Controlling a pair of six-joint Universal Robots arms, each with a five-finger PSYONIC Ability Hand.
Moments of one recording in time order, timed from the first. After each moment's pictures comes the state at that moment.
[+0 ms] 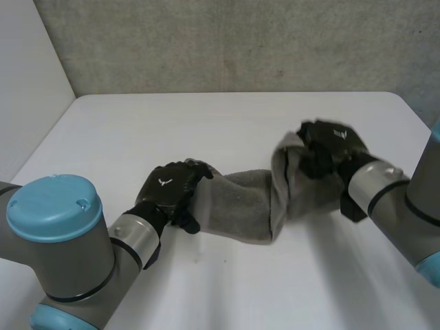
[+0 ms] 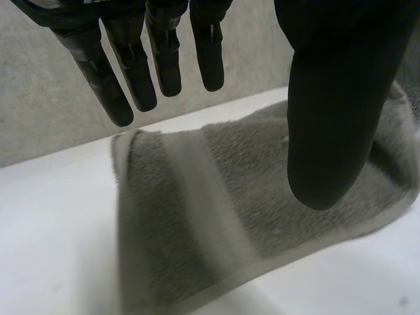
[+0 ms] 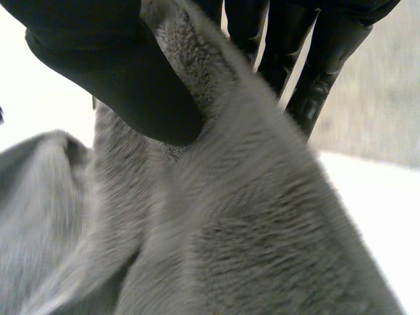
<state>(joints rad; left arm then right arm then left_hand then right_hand) 4.10 -1.90 -1.76 3.42 -1.55 3.08 1.92 -1.30 1.62 -0.11 1.37 3.26 0.41 0.41 0.41 0.41 0.23 0.96 1.17 1.18 1.19 0.99</state>
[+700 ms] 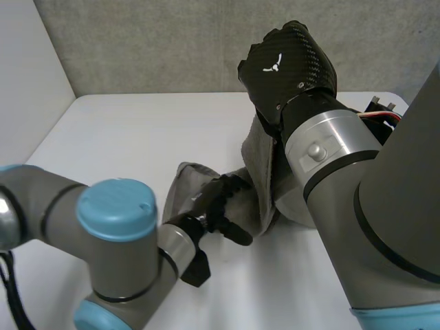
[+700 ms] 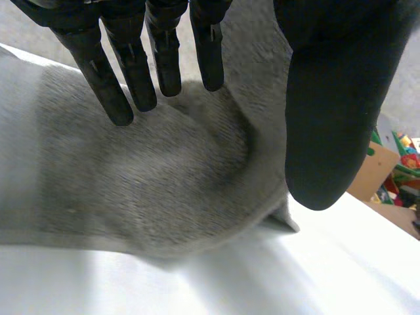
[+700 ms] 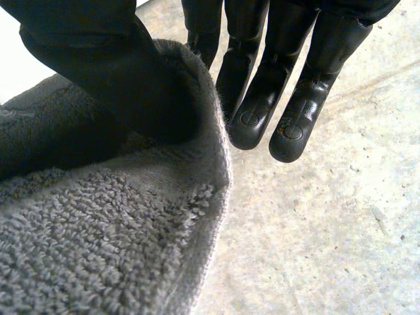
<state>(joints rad) 3.96 -2.05 -1.58 3.32 -1.57 2.49 2.40 -1.37 1.24 0.03 1.84 2.29 0.41 0.41 0.41 0.41 0.23 0.96 1.17 1.18 1.19 0.99</state>
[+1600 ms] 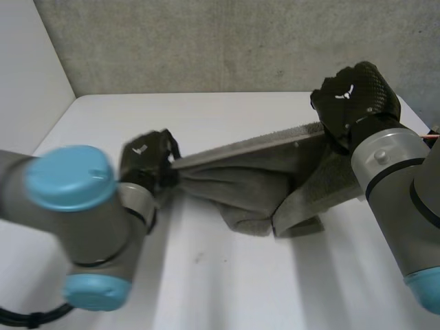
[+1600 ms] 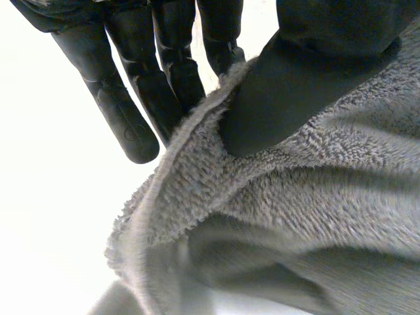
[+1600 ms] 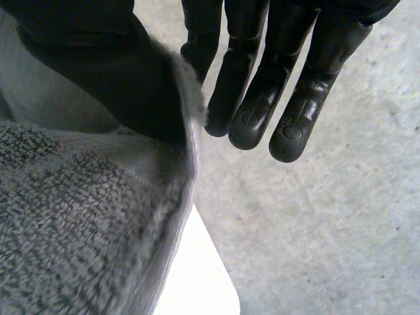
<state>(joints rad) 4.07 -1.98 -1.56 3.42 -1.86 2.89 2.16 -1.45 1.45 0.03 1.81 2.35 1.18 1.21 1.21 1.21 1.03 0.96 1.17 1.18 1.19 0.99</state>
